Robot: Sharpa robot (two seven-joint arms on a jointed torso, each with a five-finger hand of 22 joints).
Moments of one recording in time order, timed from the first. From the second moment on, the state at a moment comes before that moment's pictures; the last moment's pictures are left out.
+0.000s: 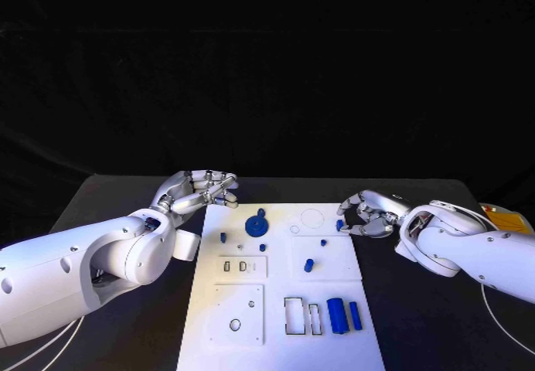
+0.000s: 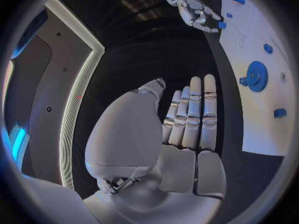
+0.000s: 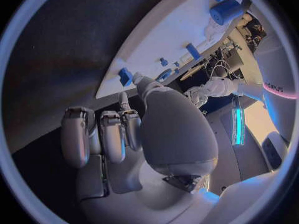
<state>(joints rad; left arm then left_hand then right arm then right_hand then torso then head) 1.16 -0.96 -0.01 1.68 -0.11 -0.38 0.40 1.48 -0.16 0.30 0.28 0.19 0.87 0.21 0.26 0.18 1.07 0.15 0.09 0.07 1.06 0.09 0.44 0.40 0.16 0.96 0.19 0.53 0.23 1.22 -0.92 -0.15 1.41 -1.27 -0.35 0.09 1.36 -0.19 0.34 0.15 0.14 0.86 0.17 0.15 0.49 1.47 0.08 1.47 1.31 1.47 0.00 1.55 1.31 0.05 1.46 0.11 1.43 1.31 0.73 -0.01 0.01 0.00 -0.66</state>
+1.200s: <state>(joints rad) 1.16 -0.96 -0.01 1.67 -0.11 -0.38 0.40 1.48 -0.16 0.30 0.28 0.19 0.87 0.21 0.25 0.18 1.07 0.15 0.09 0.07 1.06 0.09 0.44 0.41 0.16 0.96 0.19 0.54 0.23 1.20 -0.89 -0.15 1.38 -1.27 -0.34 0.07 1.37 -0.15 0.38 0.14 0.15 0.94 0.16 0.15 0.49 1.47 0.08 1.48 1.31 1.46 0.00 1.55 1.31 0.05 1.46 0.11 1.44 1.31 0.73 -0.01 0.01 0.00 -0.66</state>
